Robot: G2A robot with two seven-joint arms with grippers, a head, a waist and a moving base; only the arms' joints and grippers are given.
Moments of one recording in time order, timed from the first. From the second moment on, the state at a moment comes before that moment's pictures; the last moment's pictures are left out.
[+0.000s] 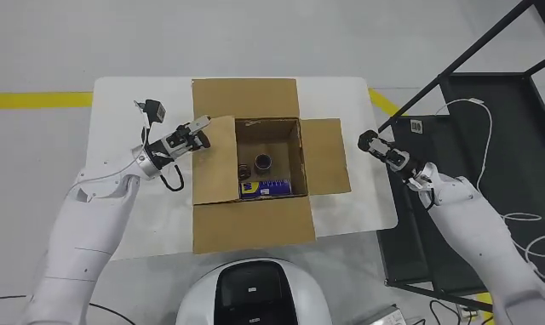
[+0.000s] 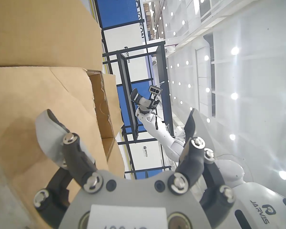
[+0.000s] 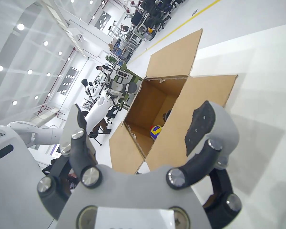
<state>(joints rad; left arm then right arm) 1.02 -1.14 -1.22 -1.30 -0.34 -0.31 -0.86 -1.20 -0.79 1.19 -1.14 0.53 -1.01 0.68</state>
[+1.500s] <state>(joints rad) 1.02 -1.14 -1.22 -1.30 -0.34 -0.31 -0.86 -1.14 -0.88 1.16 -1.16 1.09 -0.56 1.26</state>
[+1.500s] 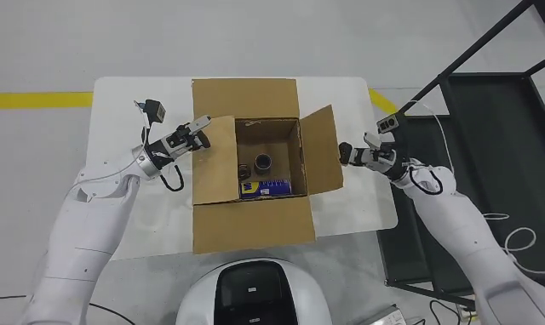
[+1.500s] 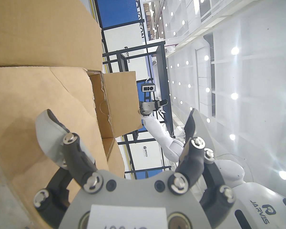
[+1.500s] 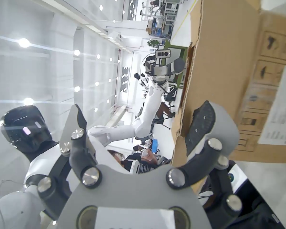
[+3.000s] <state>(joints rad) 1.03 -1.14 -1.16 -1.40 -0.07 -0.22 -0.73 -1.01 -0.99 0.98 -1.24 0.47 -0.59 1.00</state>
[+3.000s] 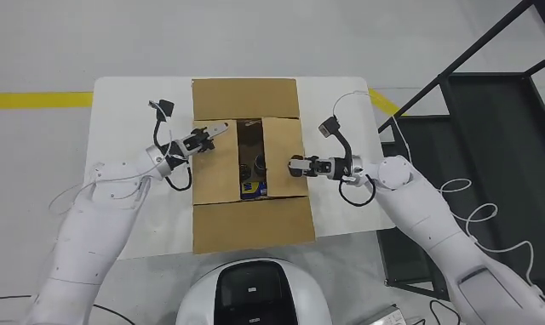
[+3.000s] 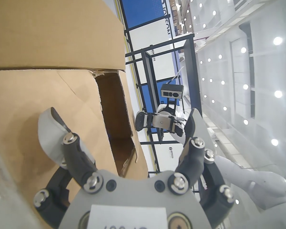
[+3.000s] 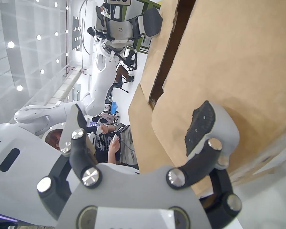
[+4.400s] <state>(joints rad) 1.13 -1.10 -1.45 -1.28 -0.40 -0.36 -0.72 -1.40 -0.91 1.35 -1.36 0.44 -0.58 1.01</state>
